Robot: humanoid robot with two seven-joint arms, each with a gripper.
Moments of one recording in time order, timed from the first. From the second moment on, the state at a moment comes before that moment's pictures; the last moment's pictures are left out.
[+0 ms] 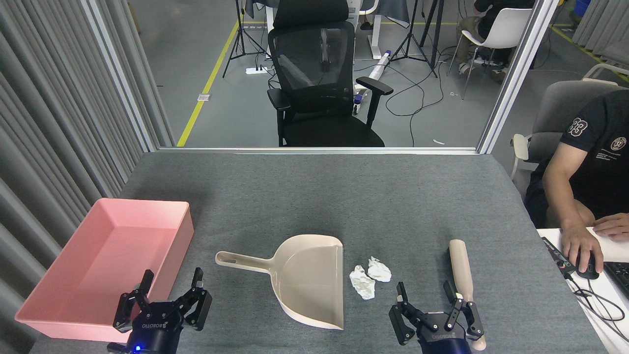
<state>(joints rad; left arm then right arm) 0.13 -0.07 0.14 -1.72 -1.47 -0.17 0.06 0.16 0.03 0.08 -1.66 1.46 -0.02 -0.09</state>
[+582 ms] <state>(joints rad) 0.12 -0.06 0.15 -1.70 -1.47 -0.17 0.15 0.16 0.05 0.08 -1.66 1.46 -0.01 -0.09</state>
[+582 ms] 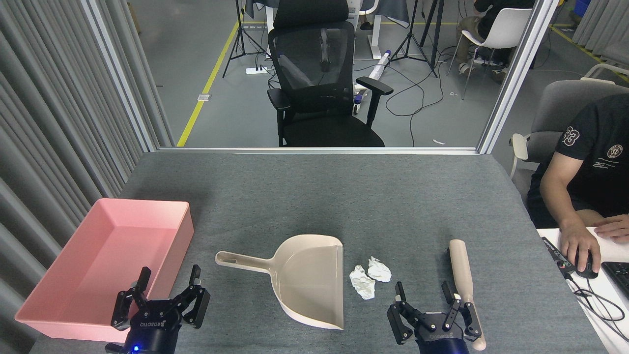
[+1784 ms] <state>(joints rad) 0.10 -0.08 -0.06 -1.68 -0.54 -0.16 0.06 0.25 0.01 -0.13 -1.75 1.45 -0.13 -0.08</state>
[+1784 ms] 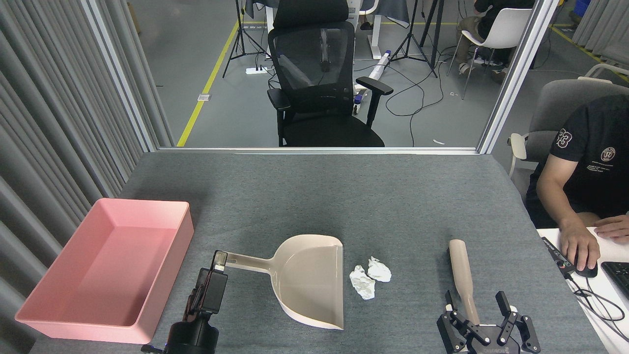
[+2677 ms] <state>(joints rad) 0.10 -0.08 -0.06 -1.56 -0.52 -0.17 0.07 0.29 0.00 -0.17 -1.66 1.45 -0.14 -0.09</state>
